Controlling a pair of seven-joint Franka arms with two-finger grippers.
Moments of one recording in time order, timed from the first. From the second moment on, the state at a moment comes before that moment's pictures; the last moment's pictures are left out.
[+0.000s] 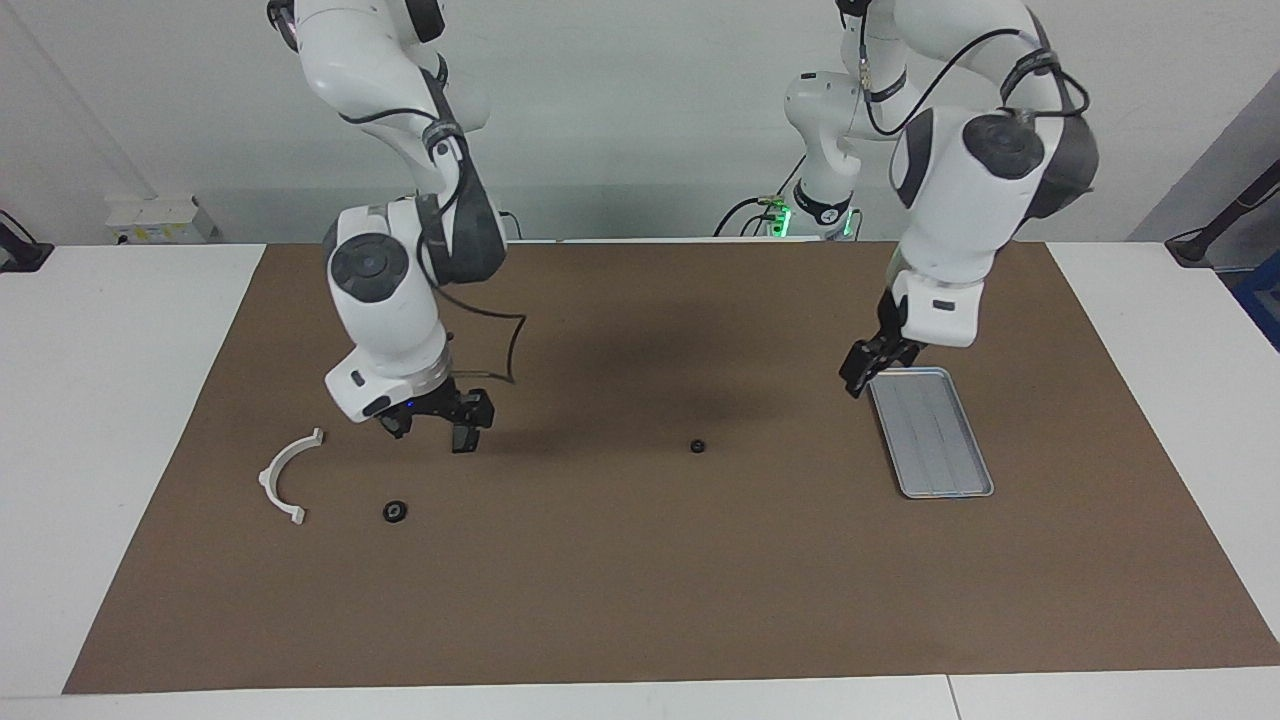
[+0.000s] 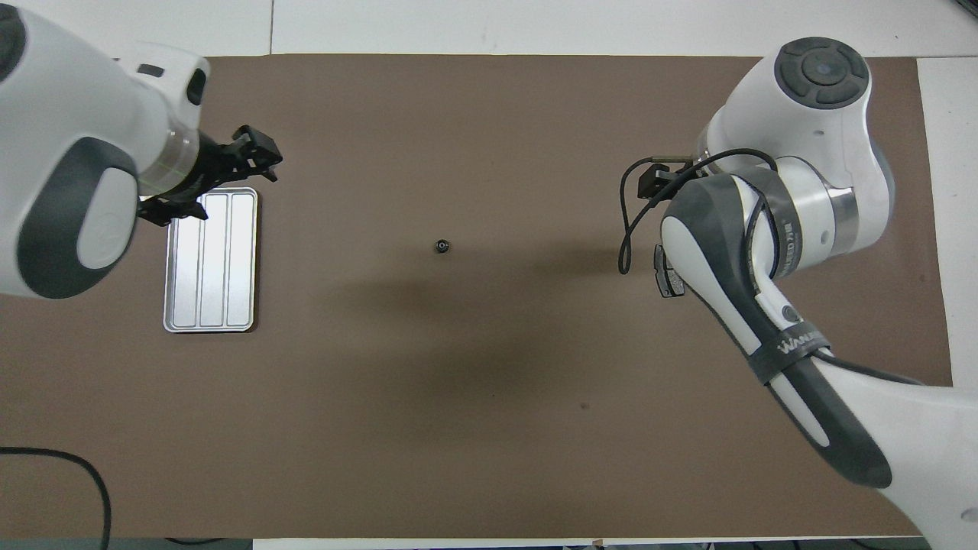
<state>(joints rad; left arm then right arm) -0.27 0.15 0.05 -1.58 0.00 1.77 -0.65 0.12 0.33 0.16 -1.59 -0.10 1.86 0.49</state>
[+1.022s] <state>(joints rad) -0.06 -0.05 0.04 -1.68 0.00 1.66 -0.22 0.51 0.66 0.15 -1.20 -0.06 1.82 1.21</state>
